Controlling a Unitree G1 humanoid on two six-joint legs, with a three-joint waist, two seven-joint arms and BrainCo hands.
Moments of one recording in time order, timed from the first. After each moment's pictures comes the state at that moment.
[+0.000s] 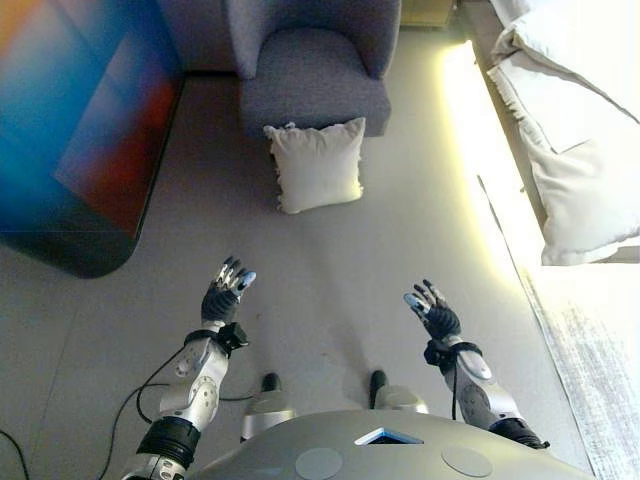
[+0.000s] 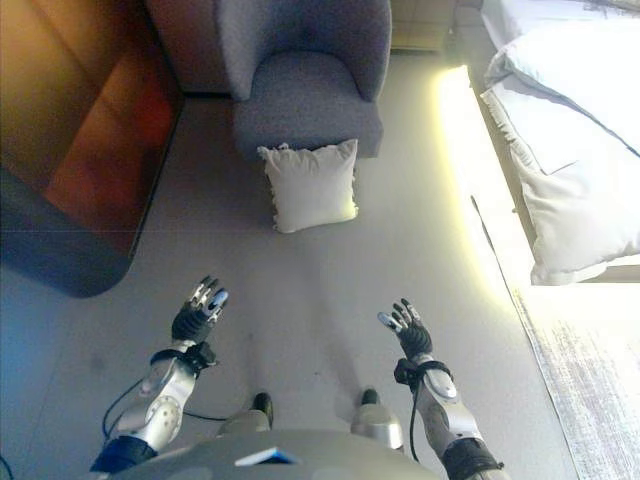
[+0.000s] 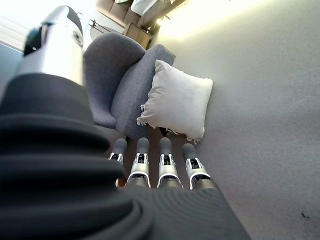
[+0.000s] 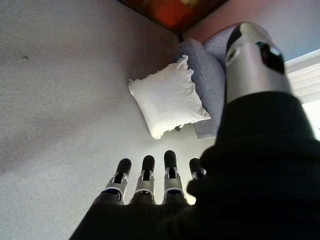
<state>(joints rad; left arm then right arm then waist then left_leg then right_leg) 0.19 0.34 -0.21 0.33 -0.72 -0.18 0.04 0.18 -0.29 0.27 0.45 0.65 -0.12 -0.03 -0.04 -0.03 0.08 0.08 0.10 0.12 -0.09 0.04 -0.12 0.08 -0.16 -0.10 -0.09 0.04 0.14</state>
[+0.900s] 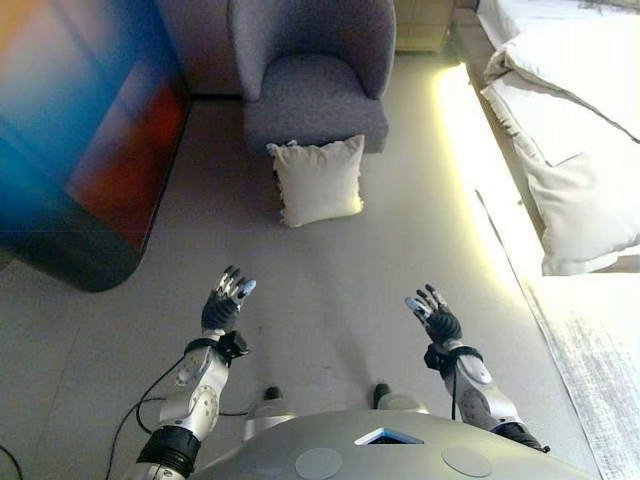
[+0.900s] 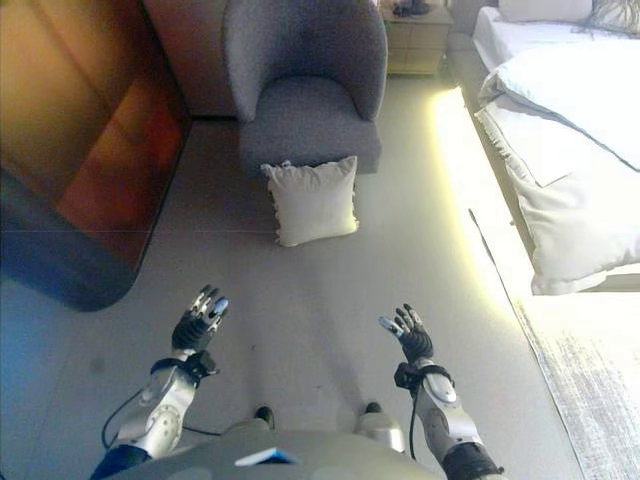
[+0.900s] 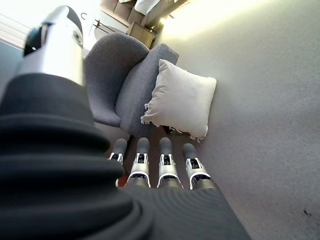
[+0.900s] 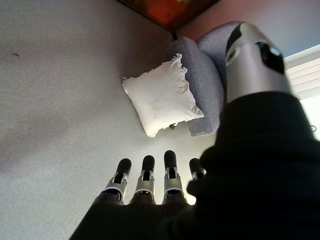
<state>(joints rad) 0.23 0.33 -0.21 0.34 -0.72 -0.18 0.04 0.20 -0.28 0.27 0.45 0.64 -0.12 -0.06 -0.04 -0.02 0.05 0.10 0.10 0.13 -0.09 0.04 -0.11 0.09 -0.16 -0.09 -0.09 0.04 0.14</state>
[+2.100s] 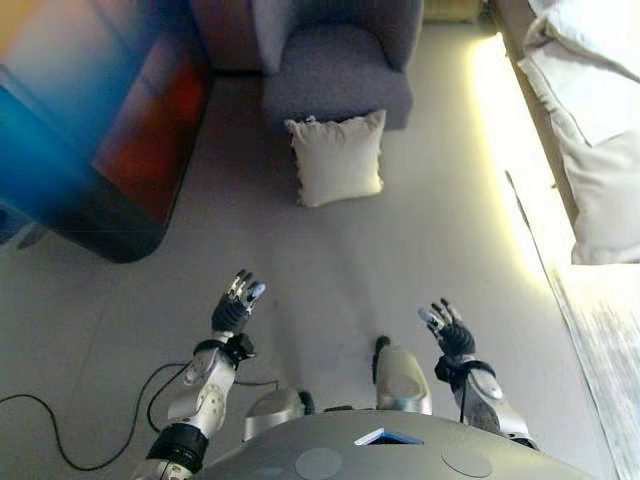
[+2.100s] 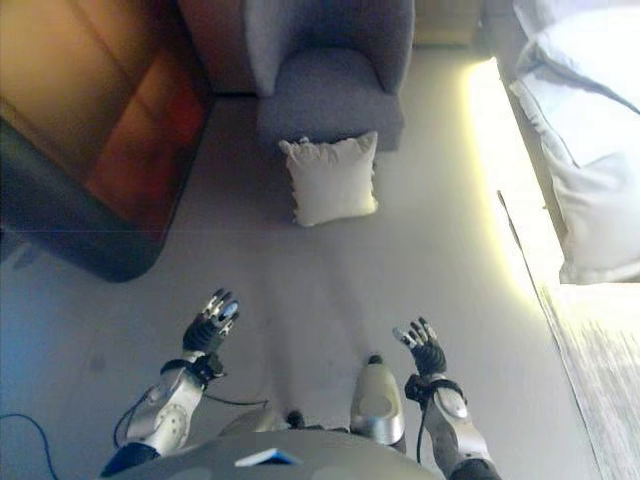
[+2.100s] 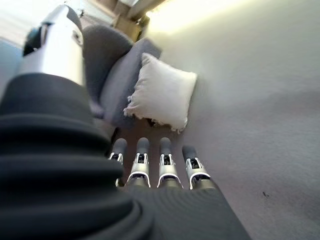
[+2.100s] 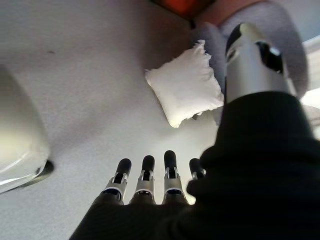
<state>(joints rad) 0.24 0.31 -0.20 0.39 -0.72 -0.16 -0.03 0.25 -0.28 0.22 0.46 0.64 -0.10 -0.08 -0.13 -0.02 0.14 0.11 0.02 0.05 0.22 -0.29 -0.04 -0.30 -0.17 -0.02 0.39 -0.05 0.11</state>
